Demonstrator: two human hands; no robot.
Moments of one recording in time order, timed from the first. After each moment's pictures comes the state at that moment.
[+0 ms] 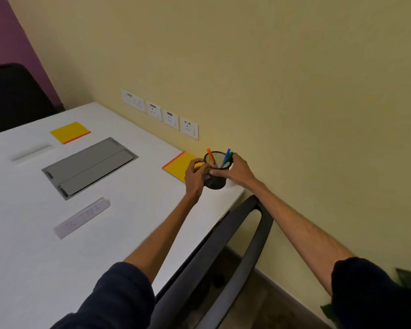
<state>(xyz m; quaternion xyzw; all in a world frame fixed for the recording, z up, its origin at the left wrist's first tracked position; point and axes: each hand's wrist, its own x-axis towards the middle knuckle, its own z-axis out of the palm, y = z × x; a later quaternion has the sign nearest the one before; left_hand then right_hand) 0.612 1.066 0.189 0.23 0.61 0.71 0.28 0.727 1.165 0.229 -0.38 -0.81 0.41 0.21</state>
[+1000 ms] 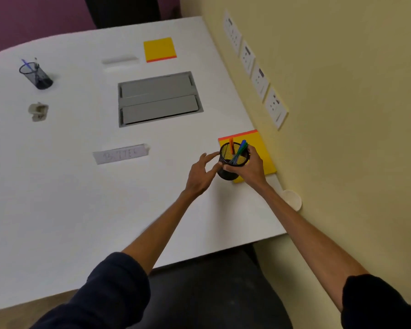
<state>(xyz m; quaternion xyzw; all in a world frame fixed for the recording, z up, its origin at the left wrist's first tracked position) 0.478 1.101 0.069 0.15 0.84 0.51 0.13 0.524 1.271 0.097 -0.23 -0.82 0.52 0.06</state>
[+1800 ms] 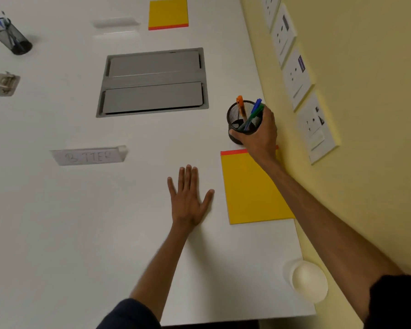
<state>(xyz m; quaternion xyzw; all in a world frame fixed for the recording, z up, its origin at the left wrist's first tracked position) 0.418 1.143 -0.080 0.09 0.99 0.11 0.05 0.311 1.360 0.023 -0.15 -0.85 0.48 0.15</state>
